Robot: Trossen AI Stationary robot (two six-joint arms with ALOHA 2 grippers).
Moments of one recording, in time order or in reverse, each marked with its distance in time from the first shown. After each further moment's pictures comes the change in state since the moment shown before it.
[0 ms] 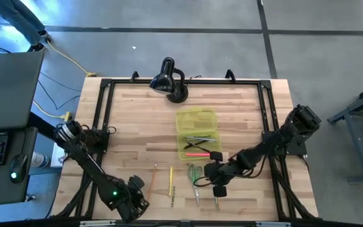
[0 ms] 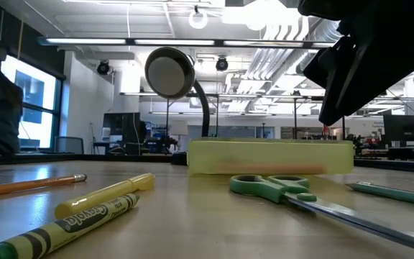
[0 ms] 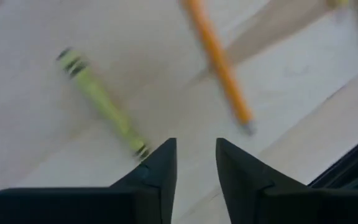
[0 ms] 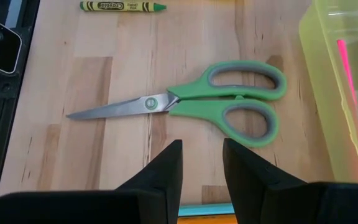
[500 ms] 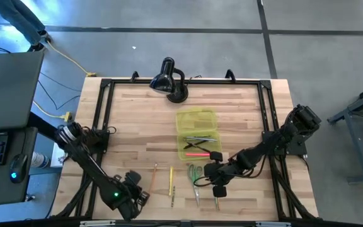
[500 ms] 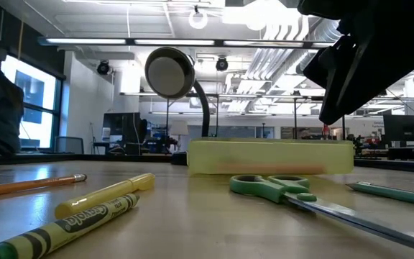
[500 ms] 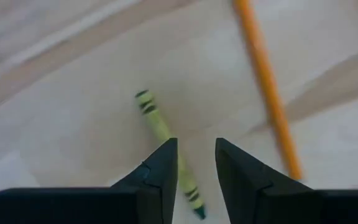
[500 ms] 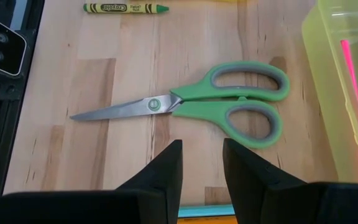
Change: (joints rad) left arm -0.001 0.026 0.000 -0.141 -0.092 -0.160; right arm 0.000 0.000 0.000 0.007 -0.006 0.006
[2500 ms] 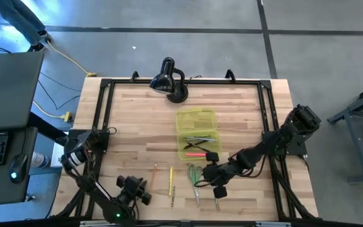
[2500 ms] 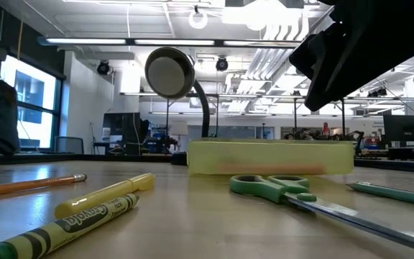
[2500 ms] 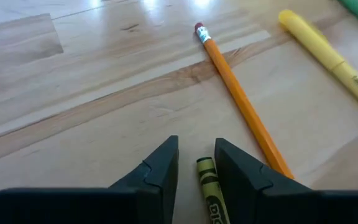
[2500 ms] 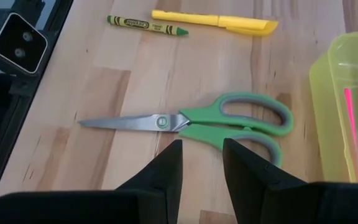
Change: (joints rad) left arm -0.132 0.361 0.118 -0.148 -0.406 -0.263; right arm -0.006 0.000 0.000 0.071 -0.004 -0.169
